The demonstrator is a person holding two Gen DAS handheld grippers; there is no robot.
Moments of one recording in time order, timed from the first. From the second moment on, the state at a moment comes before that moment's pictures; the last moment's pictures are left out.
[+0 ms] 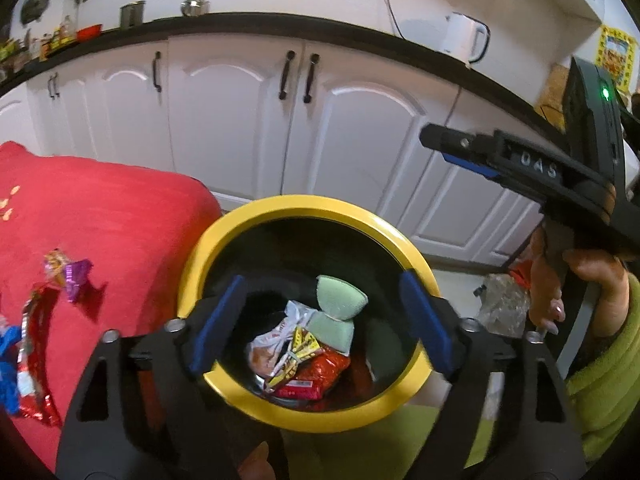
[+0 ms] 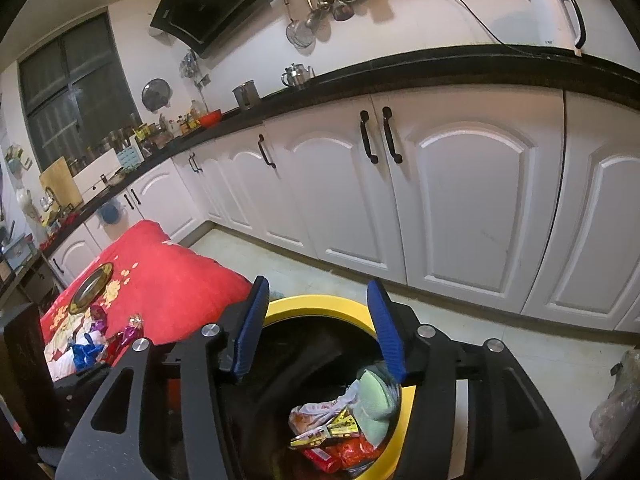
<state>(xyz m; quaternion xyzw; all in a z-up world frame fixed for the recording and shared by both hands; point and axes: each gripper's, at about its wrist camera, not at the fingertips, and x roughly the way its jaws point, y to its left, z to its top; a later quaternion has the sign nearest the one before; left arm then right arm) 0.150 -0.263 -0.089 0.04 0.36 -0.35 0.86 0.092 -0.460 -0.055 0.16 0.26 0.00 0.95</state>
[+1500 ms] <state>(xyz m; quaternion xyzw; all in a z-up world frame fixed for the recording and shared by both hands) 0.126 -0.126 -0.011 -0.02 0.25 -0.18 0.95 0.081 -0.350 -0.006 0.09 0.24 0.10 0.96</state>
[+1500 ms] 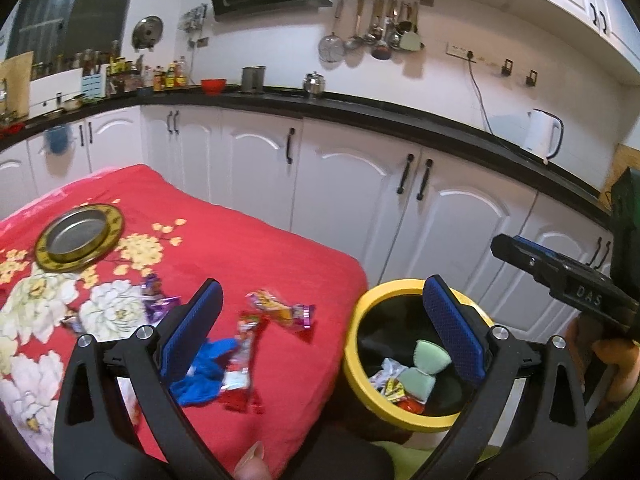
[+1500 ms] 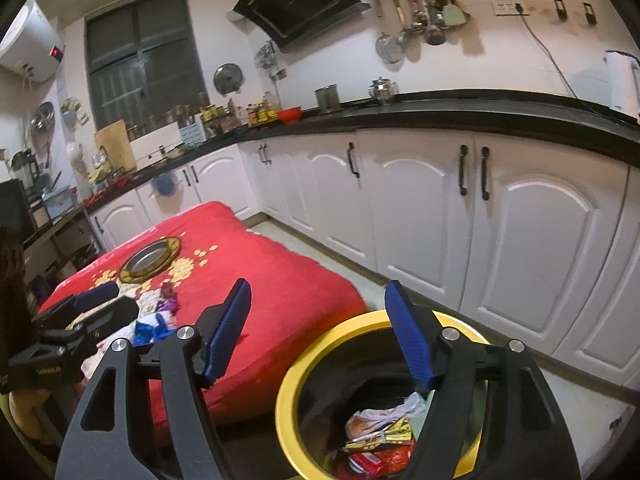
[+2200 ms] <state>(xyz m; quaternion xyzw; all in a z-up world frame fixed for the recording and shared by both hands) 0.124 -0.045 0.004 -0.03 0.23 -0.11 0.97 0.085 -0.266 -0.008 0.05 0.27 0.18 0.94</state>
